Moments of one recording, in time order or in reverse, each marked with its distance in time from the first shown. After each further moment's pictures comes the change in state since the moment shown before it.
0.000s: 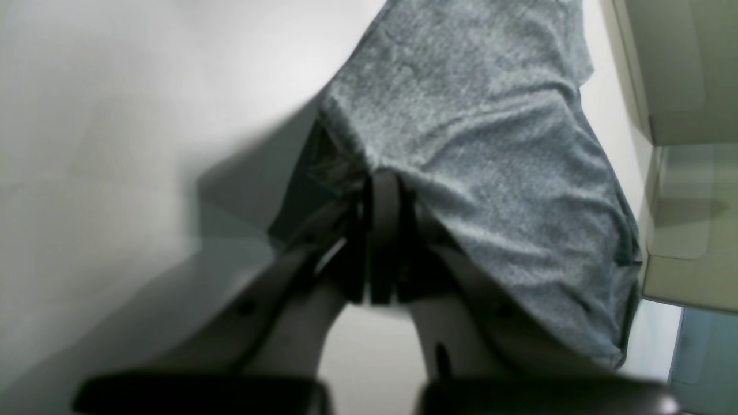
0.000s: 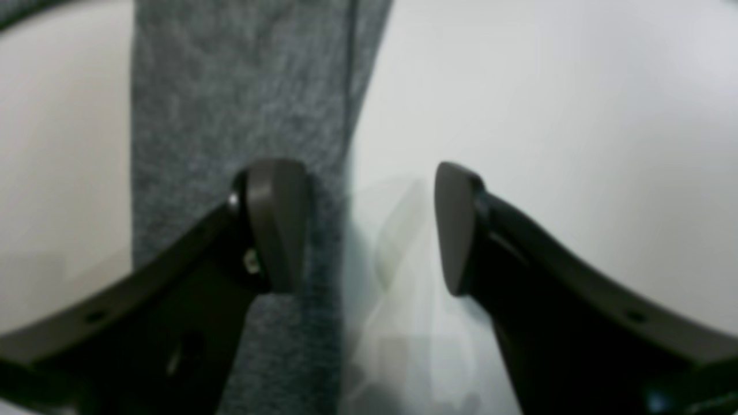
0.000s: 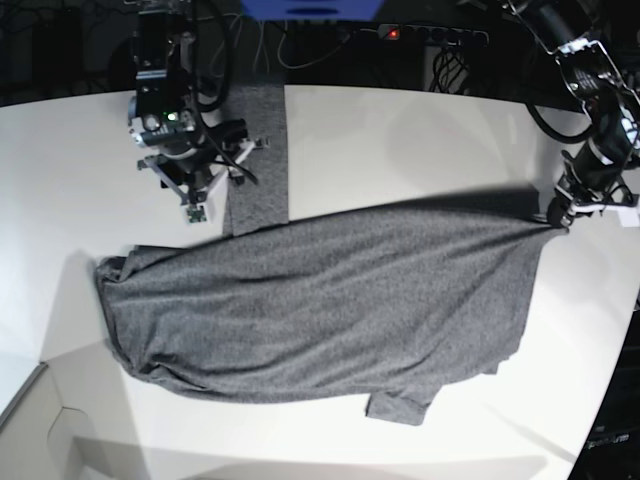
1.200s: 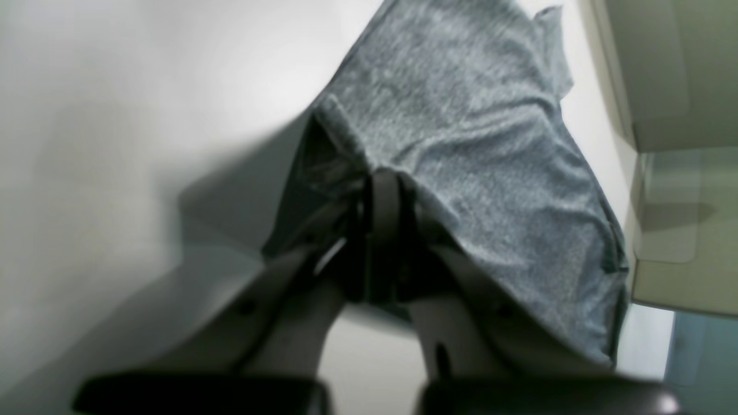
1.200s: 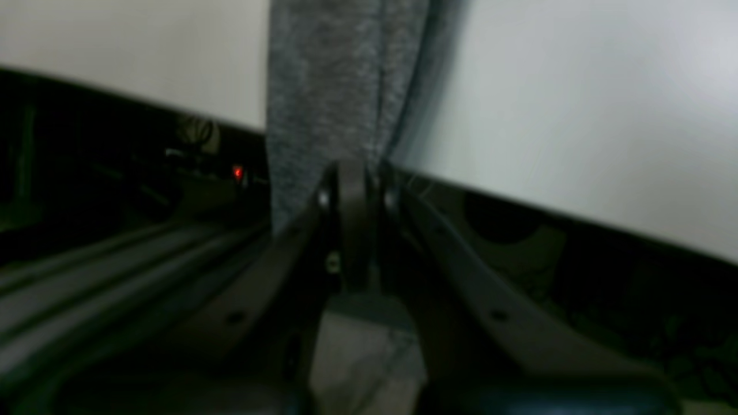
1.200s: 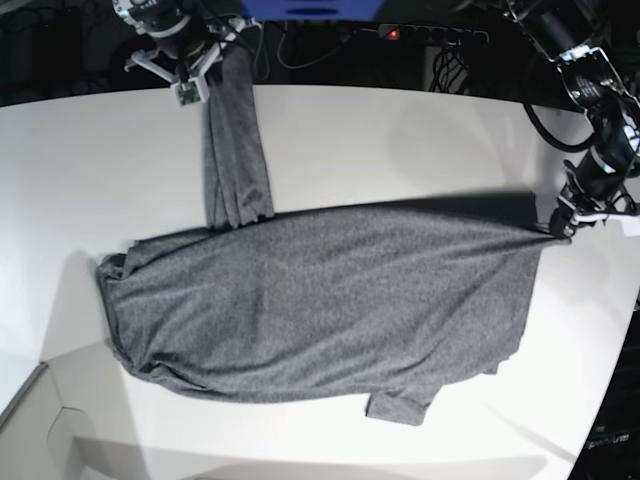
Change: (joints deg) left arm -1.6 -0.1 -0.1 0.1 0.0 0.0 0.0; right arm -31.0 6.9 -3.8 13.5 0.2 -0.2 15.3
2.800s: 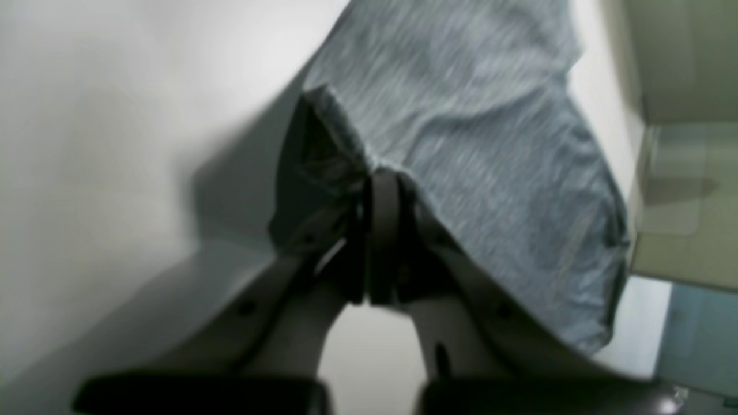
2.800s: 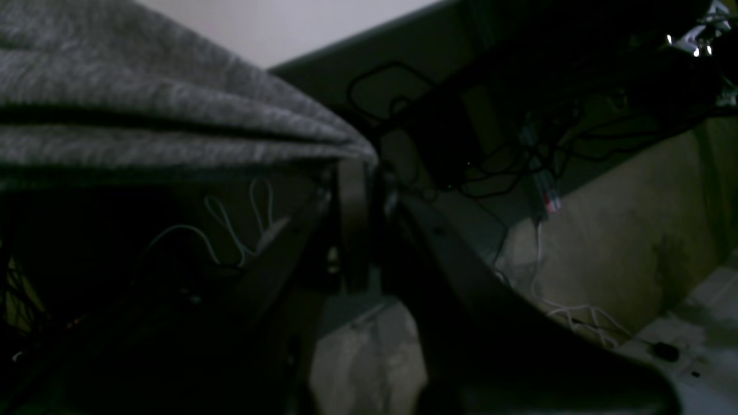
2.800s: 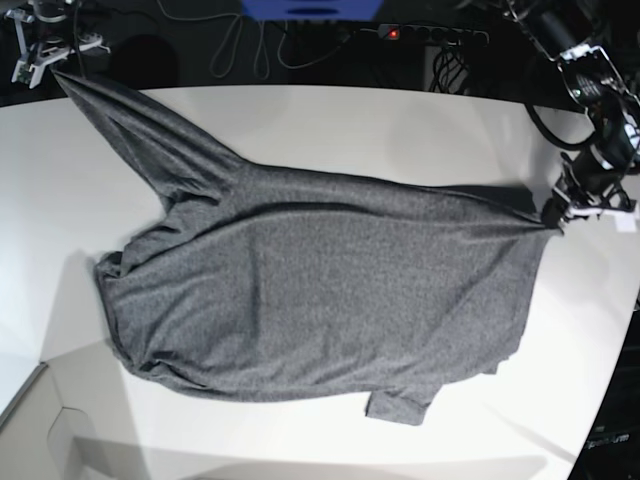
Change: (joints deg) left arm 1.2 0.0 -0.1 0.0 0.0 0.0 5.2; right arm 5.1 -8.7 44.2 -10.2 4.7 0.4 7.3
